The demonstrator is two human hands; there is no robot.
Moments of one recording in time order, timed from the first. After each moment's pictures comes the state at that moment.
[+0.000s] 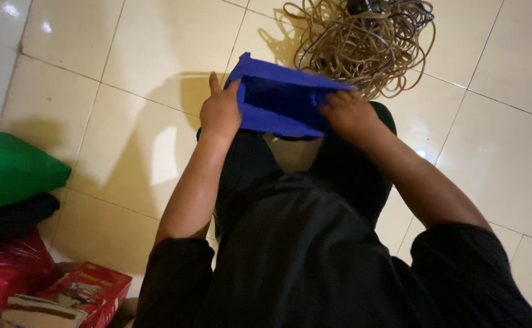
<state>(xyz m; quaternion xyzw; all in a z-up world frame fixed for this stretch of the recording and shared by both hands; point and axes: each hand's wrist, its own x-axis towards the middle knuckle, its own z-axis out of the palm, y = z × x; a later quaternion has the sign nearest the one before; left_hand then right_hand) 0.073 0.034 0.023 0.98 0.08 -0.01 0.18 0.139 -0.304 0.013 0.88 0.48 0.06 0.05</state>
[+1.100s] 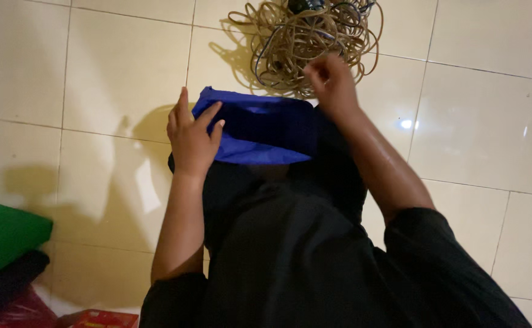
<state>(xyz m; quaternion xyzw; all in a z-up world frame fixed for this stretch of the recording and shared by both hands) 0.064 0.000 0.067 0.96 -0.04 0.14 0.23 0.175 -0.323 0.023 0.86 0.14 0.11 -0.47</state>
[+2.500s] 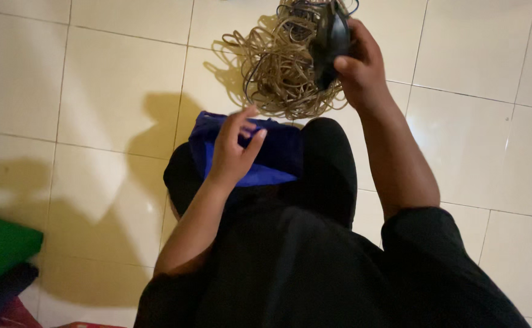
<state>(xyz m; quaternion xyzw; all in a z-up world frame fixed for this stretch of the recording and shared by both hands) 0.093 -0.088 0.089 0.79 -0.10 0.08 0.60 0.233 -0.368 0.120 0.57 0.20 -0.07 -0.79</state>
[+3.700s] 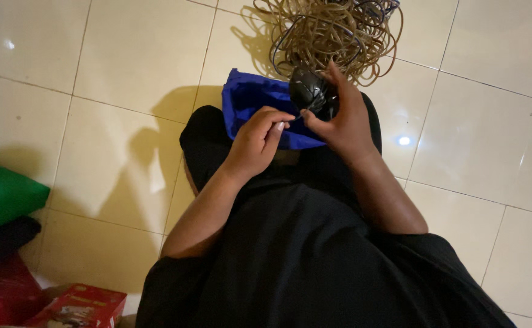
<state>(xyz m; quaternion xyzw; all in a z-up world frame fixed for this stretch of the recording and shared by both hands) 0.015 -0.062 0.116 0.77 -0.17 0.07 0.61 0.065 -0.277 0.130 0.88 0.18 0.08 -0.43</state>
